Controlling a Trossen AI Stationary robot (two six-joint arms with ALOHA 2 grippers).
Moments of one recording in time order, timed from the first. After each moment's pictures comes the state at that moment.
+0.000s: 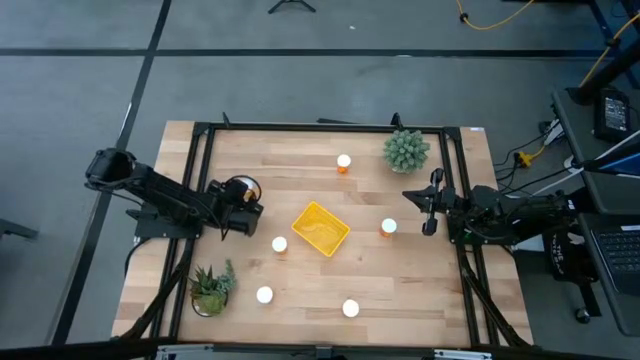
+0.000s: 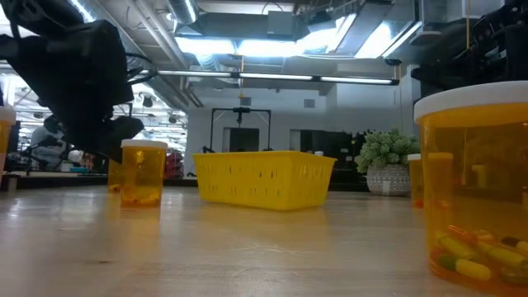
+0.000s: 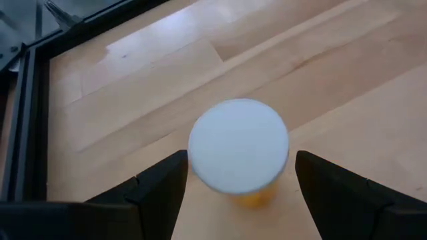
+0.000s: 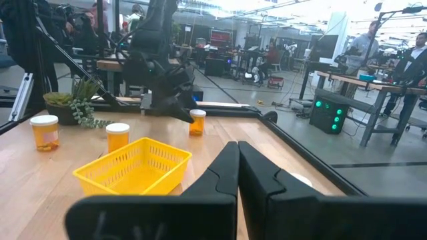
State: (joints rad) left arm -0.19 1.28 0.45 -0.62 -0.88 -1.22; right arm 0.10 0.01 0.01 0.08 0.32 -0.14
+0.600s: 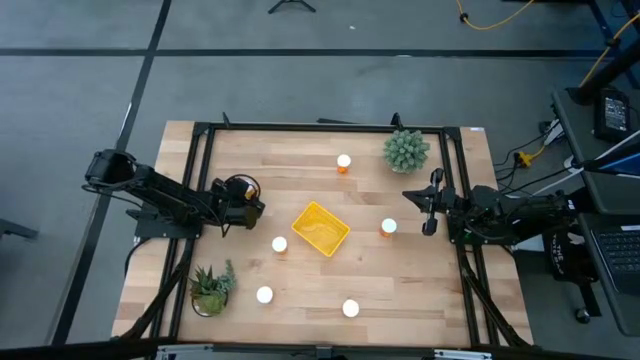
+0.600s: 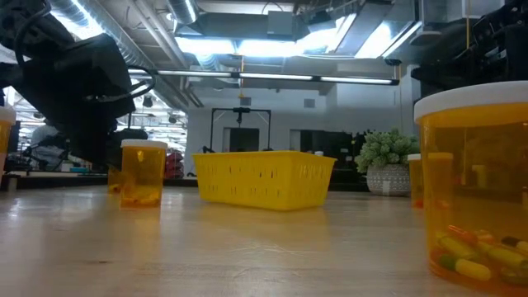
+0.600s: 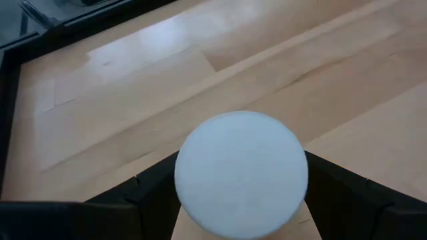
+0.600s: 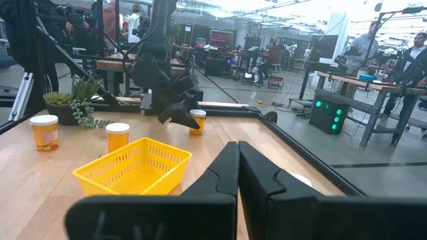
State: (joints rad) left arm -0.11 1.28 0.31 -0.27 -0.91 -1.04; right arm 0.10 0.01 0.01 0.08 0.32 -0.14
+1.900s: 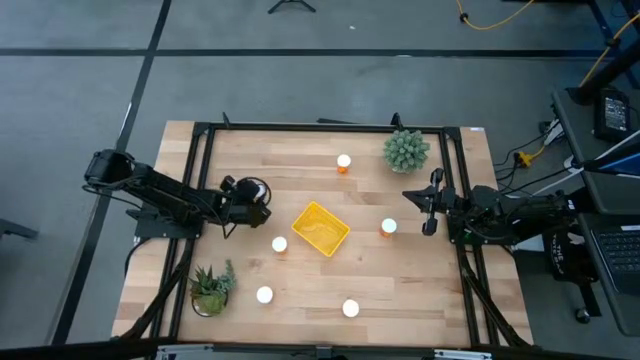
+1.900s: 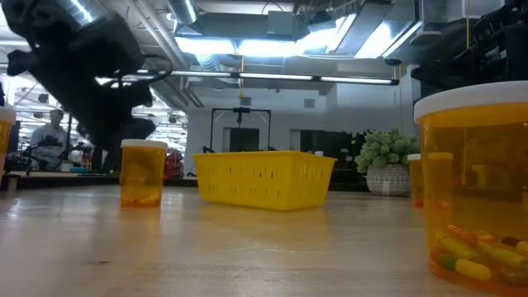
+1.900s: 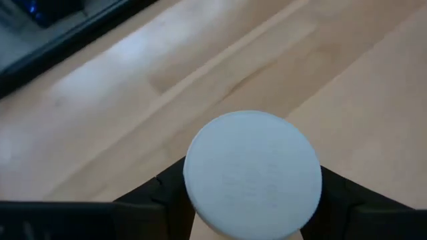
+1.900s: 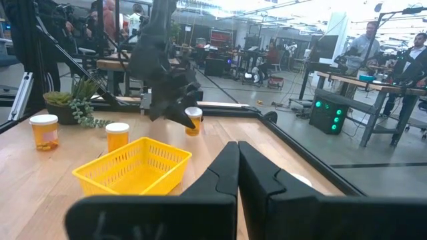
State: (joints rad) left arm -0.12 1.26 0.40 -0.25 -0.81 -0.77; right arm 0.10 0.01 0.01 0.08 0.32 -0.14
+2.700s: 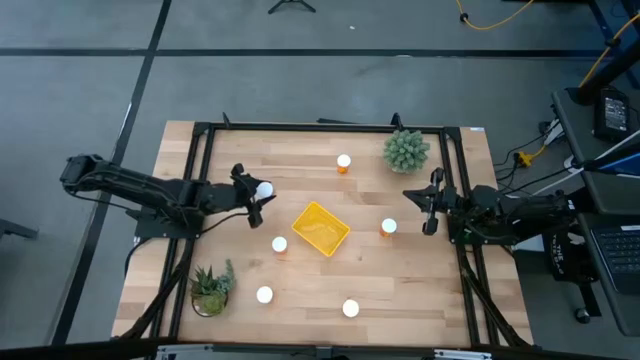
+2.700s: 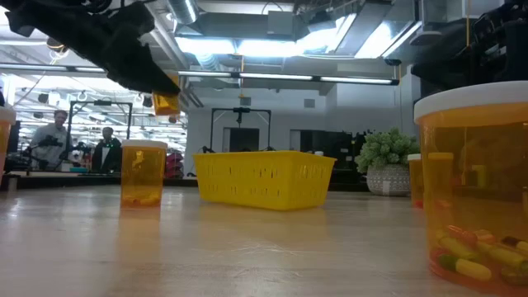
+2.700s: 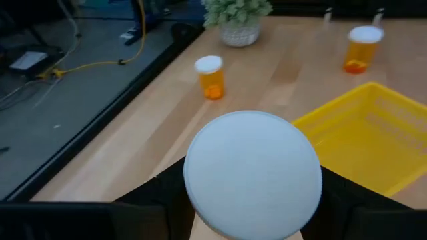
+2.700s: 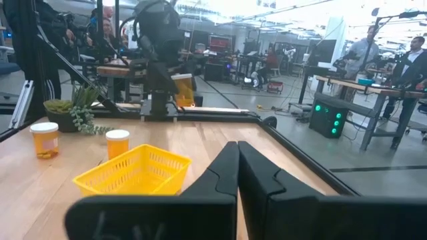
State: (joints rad) left arm -0.12 0.85 0.43 -0.06 -0.55 -0.17; right arm 0.10 0.01 0.01 0.10 0.32 -0.14
